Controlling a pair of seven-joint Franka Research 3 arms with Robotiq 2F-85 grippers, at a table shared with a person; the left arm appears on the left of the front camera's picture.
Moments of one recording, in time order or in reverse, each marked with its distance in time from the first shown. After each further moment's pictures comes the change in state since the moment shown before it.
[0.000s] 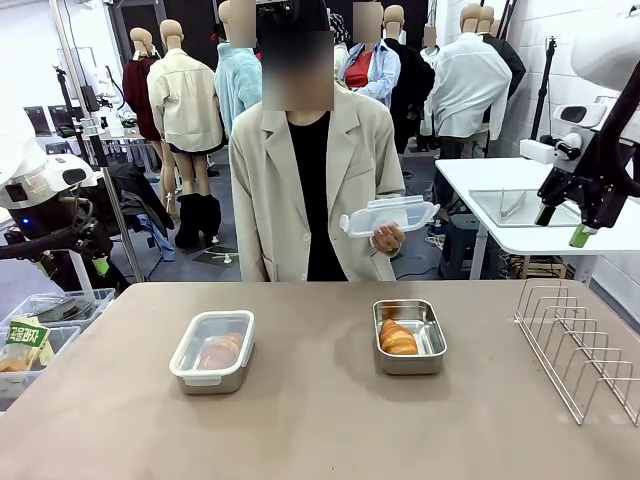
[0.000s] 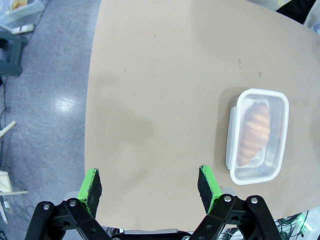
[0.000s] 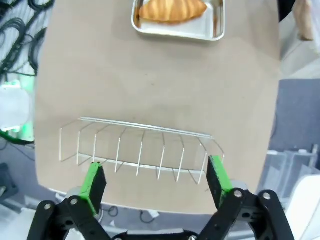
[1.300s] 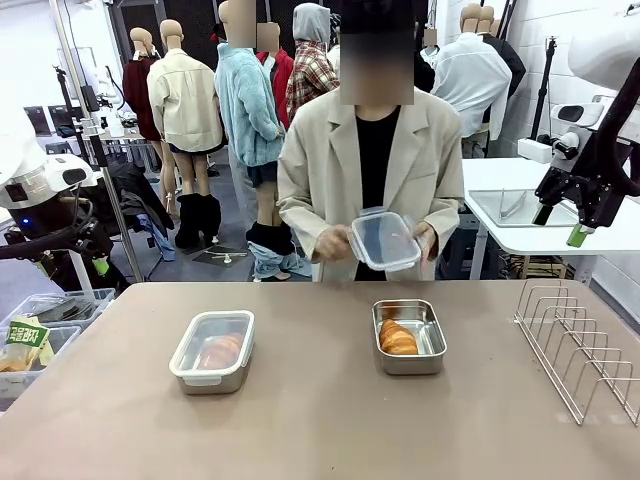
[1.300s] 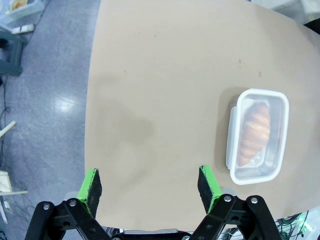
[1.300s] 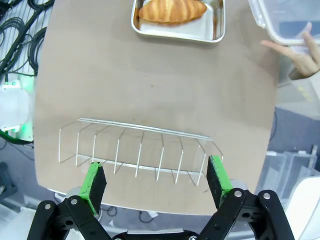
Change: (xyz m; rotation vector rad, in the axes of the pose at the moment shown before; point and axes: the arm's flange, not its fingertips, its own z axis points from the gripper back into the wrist) left arm 0.000 0.000 0.000 0.000 0.000 0.000; right arm 0.004 -0.001 0.000 0.000 0.002 0.007
